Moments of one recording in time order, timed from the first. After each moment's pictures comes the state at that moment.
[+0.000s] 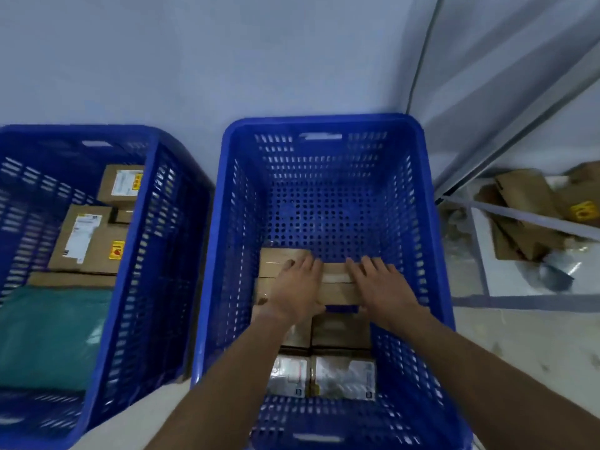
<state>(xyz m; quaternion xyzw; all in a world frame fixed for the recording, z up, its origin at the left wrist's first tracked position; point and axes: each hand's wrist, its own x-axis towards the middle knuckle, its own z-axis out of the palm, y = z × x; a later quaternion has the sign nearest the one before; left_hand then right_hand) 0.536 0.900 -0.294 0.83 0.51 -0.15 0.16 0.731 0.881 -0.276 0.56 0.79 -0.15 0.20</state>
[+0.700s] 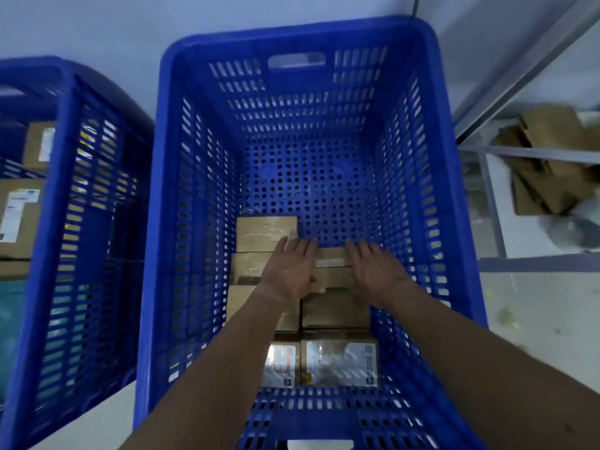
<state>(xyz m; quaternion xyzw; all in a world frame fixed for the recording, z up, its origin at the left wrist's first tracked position) 0.549 0.892 -0.409 0.84 0.47 -0.21 0.17 0.738 0.869 -0.398 0.57 0.75 -0.22 0.27</state>
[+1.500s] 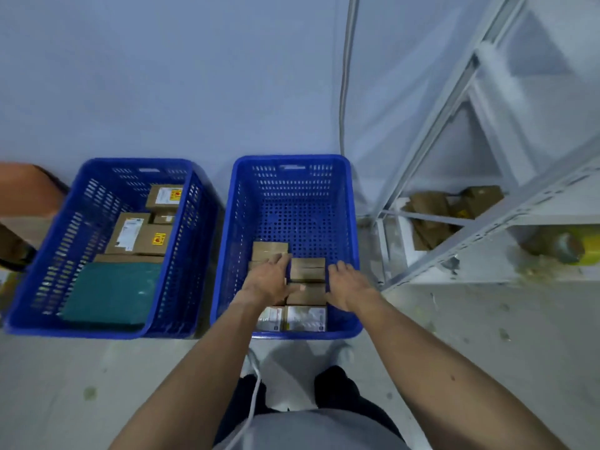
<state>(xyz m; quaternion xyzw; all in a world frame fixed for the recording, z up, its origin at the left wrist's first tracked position) 0.548 0.757 -0.065 0.75 0.59 -0.14 0.26 0.743 0.740 -0.070 0.62 0.72 -0.25 0.20</state>
